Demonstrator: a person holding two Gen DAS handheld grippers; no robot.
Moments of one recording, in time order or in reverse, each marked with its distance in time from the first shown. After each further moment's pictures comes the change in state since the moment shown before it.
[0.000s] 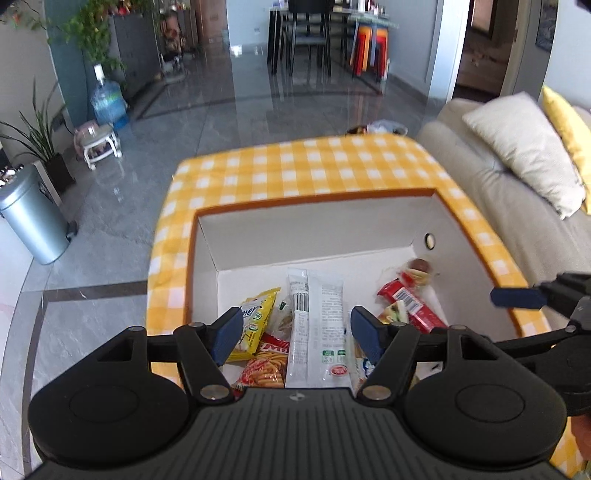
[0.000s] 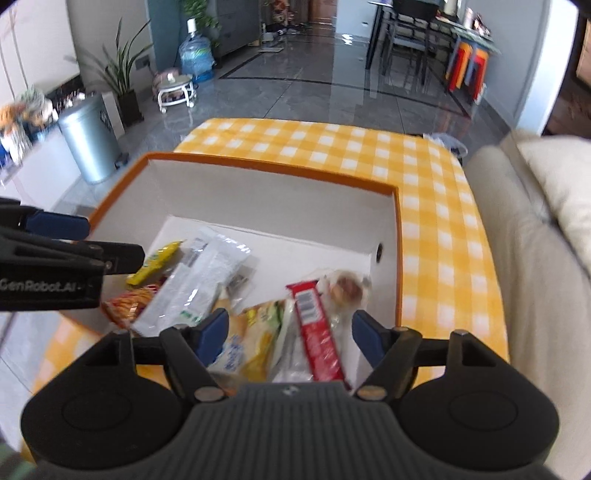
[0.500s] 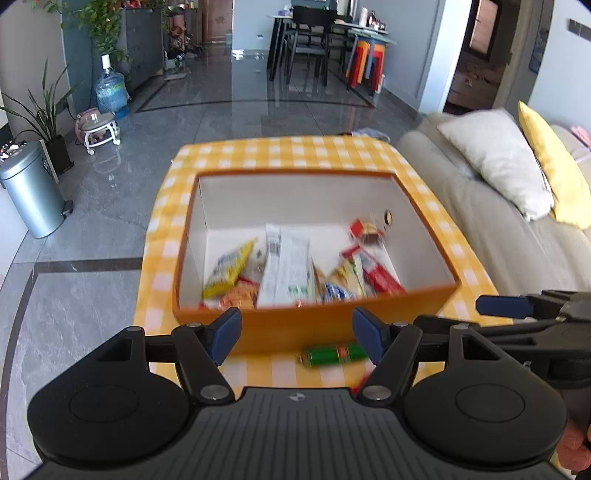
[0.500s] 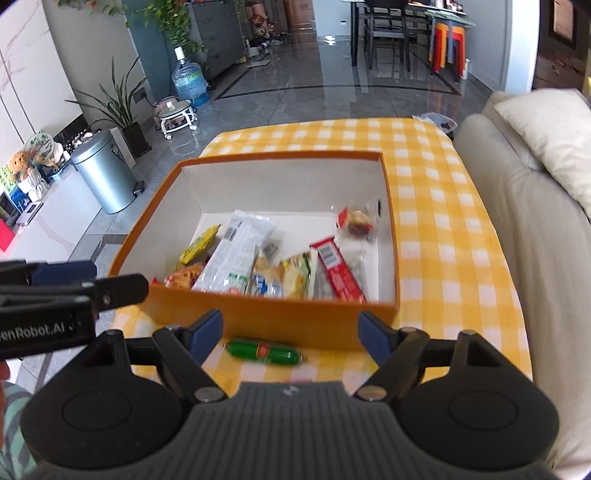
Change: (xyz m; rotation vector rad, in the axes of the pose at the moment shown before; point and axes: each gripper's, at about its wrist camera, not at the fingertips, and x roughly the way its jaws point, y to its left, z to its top) left arm -0.057 -0.013 -0.060 -0.057 -0.009 -0.061; right arm -0.070 0.004 -0.060 0.146 -0.032 0.062
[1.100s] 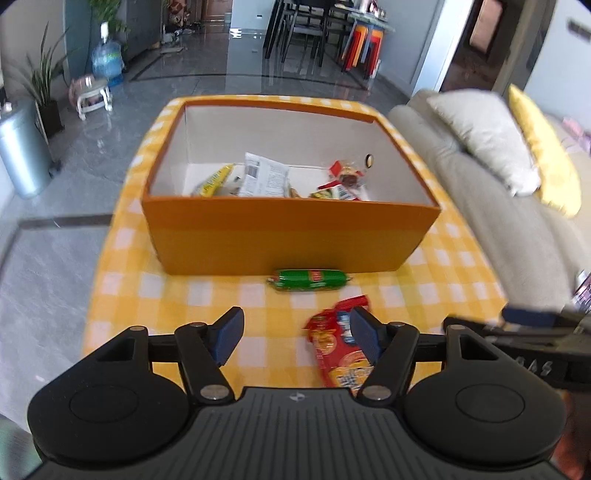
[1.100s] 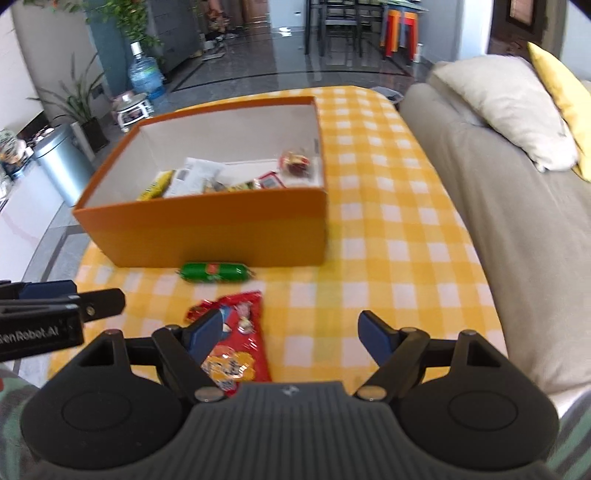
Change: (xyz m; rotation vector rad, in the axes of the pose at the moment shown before) left arm 0.006 -0.010 -0.076 -0.091 0.037 -0.072; right arm -0.029 -0.020 -0.088 0.067 0.022 -0.146
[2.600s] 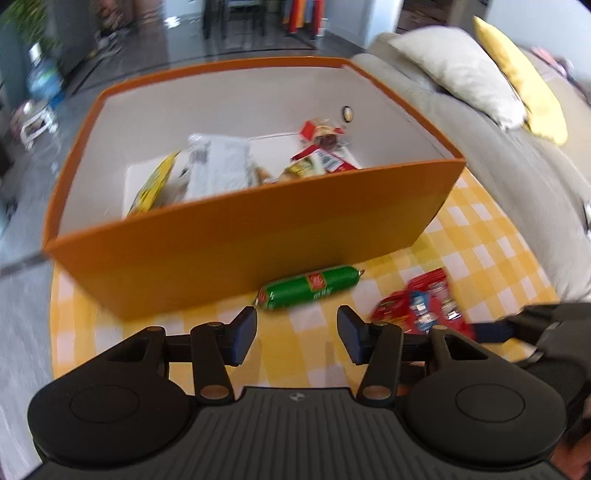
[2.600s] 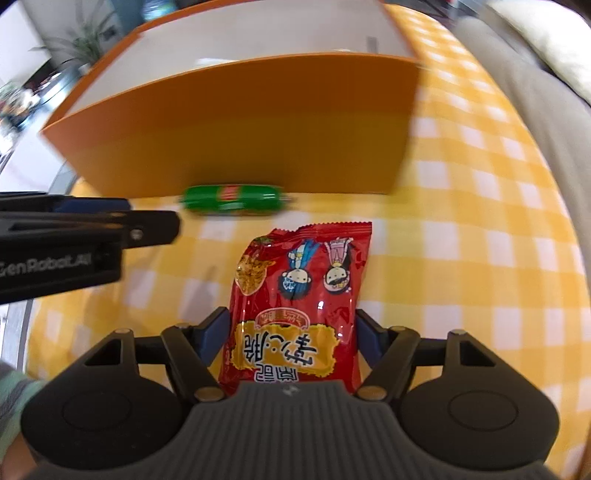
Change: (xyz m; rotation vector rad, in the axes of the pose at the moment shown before) left arm 0.088 -0.005 0.028 0.277 0.112 -0.037; right arm 0.112 0.023 -0.011 -0.025 0.224 0.071
